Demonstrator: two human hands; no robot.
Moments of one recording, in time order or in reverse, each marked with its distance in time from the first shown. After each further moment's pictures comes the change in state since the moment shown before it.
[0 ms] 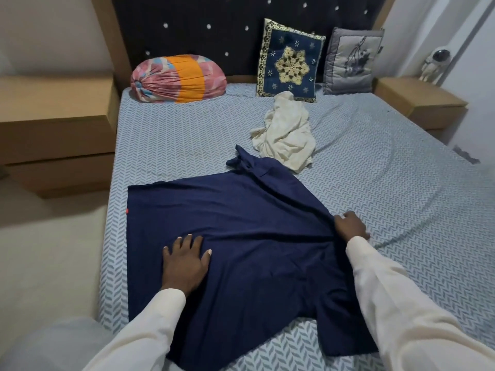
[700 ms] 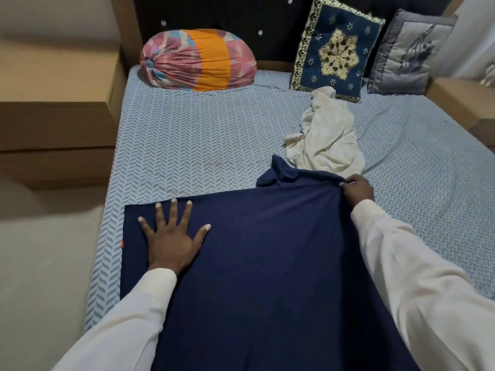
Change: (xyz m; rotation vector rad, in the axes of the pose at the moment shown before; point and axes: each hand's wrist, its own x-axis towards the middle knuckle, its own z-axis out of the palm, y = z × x) left_hand 0.188 -0.072 -0.010 0.028 0.095 -0.143; right_hand 0.145 -0.208 0.074 0.083 0.062 -0.219
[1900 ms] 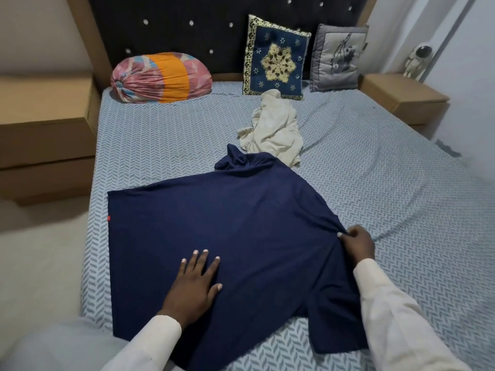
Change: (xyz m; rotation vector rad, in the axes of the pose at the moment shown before) left_hand -0.224 0.061 0.008 0.082 -0.201 0.514; right_hand -0.206 0.213 -0.122 0.133 0.012 0.228
